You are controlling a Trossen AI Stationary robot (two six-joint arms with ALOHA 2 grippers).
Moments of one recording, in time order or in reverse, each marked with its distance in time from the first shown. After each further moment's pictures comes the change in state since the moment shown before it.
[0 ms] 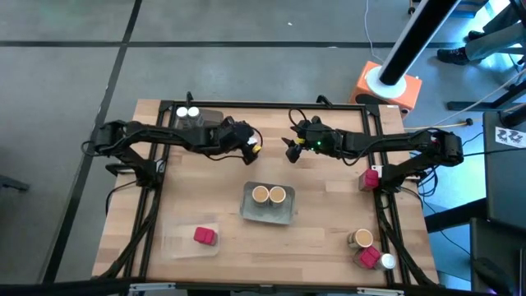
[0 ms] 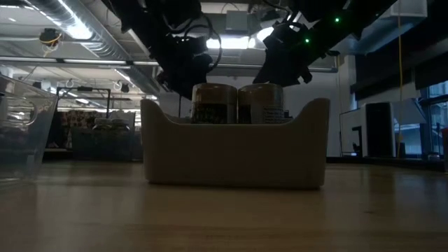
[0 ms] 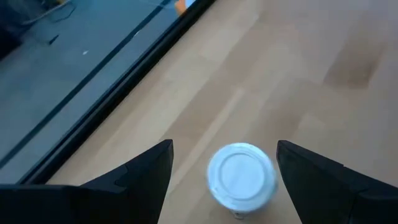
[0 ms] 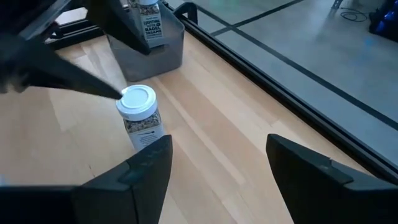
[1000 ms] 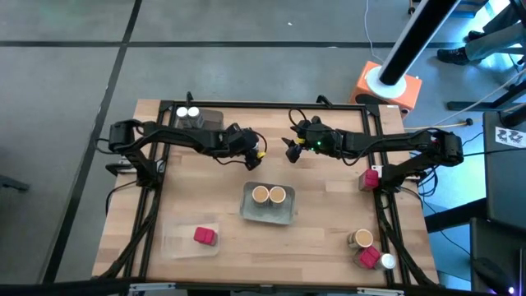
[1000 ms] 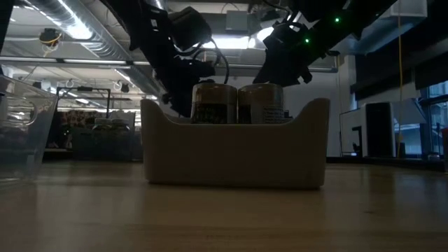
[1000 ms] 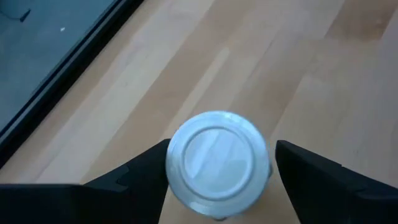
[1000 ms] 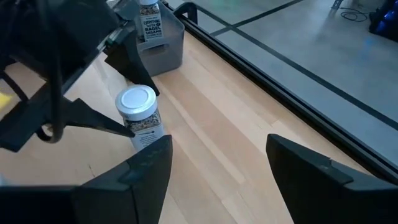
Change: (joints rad) left arm 0.015 0.137 -0.002 0.030 0.072 0.001; right arm 0.000 0.000 0.000 0.000 0.000 0.000
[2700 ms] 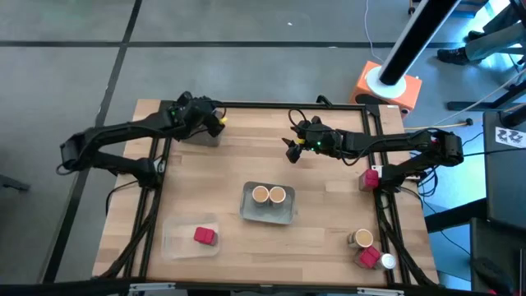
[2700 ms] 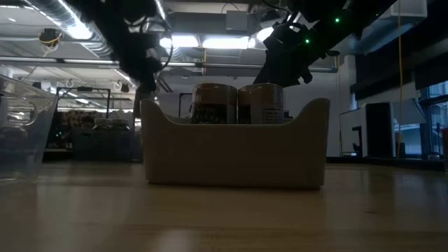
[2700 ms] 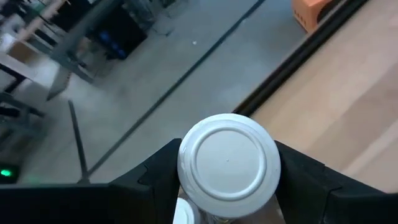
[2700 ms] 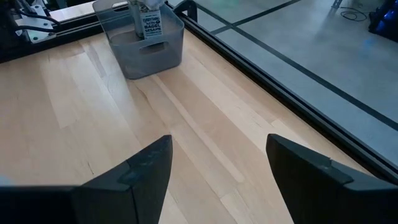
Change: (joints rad) left arm 0.271 -0.526 -0.145 -0.223 -0.283 0.245; right arm 0.000 0.000 0.000 -0.008 0.000 -0.005
